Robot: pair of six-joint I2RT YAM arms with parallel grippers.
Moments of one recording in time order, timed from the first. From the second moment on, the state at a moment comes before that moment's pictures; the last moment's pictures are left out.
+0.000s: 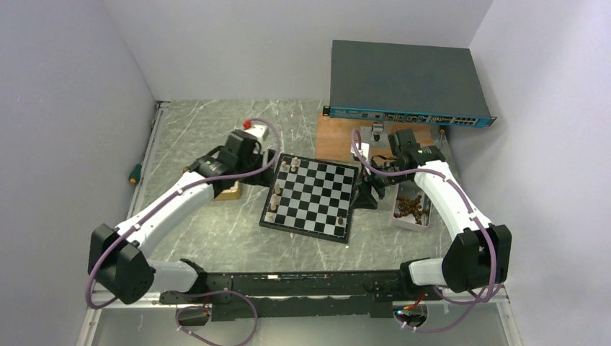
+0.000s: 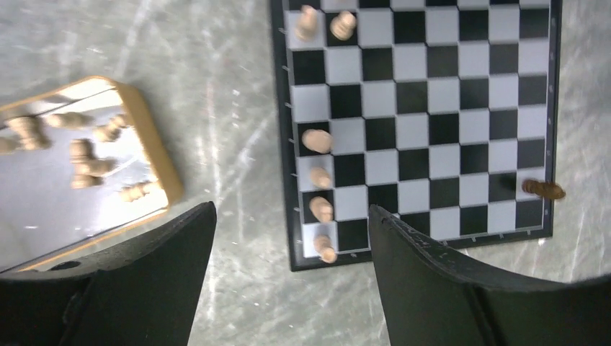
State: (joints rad) left arm -0.60 1.31 1.10 -0.59 -0.10 -0.31; right arm 0.19 1.33 1.10 -1.02 -0.88 -0.87
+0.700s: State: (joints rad) left arm -0.08 1.38 0.97 -0.47 0.04 -0.24; right arm 0.19 1.34 1.10 -1.02 -0.90 -0.87
